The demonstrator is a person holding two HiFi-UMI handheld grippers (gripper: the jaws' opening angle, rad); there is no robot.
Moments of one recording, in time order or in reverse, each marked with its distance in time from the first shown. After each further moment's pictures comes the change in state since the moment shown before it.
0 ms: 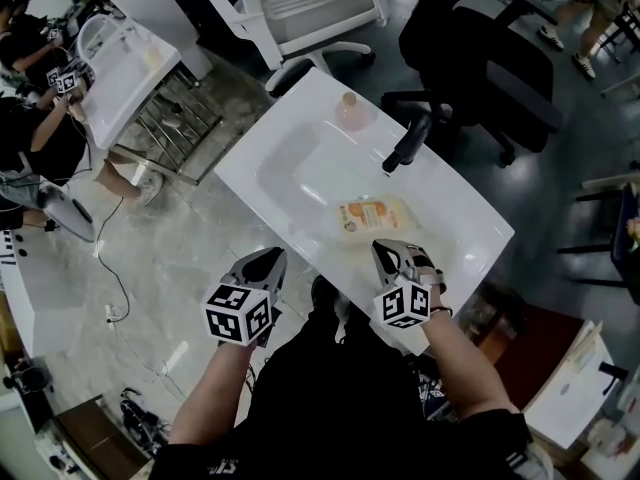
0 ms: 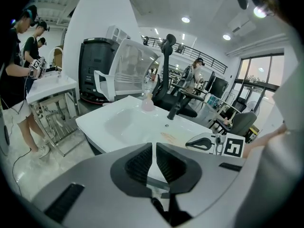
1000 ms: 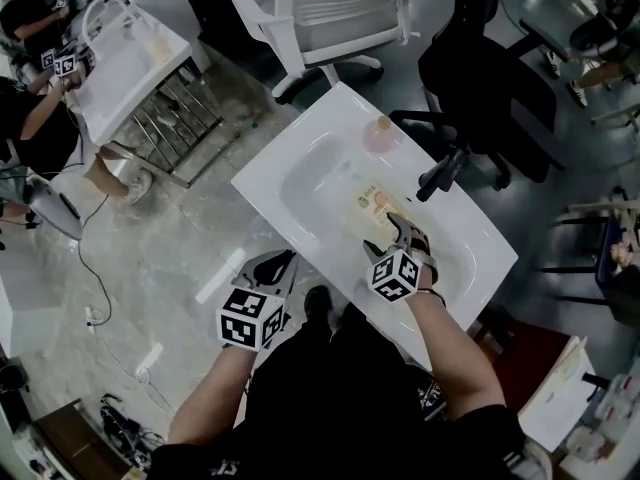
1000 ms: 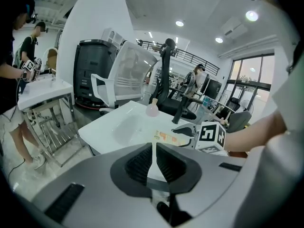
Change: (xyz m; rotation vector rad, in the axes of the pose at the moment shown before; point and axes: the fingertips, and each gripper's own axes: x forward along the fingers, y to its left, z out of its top) left arm 0.001 0.066 0.021 0.056 -0.041 -0.063; right arm 0.108 -0.037 0.026 0.086 0.270 -0.008
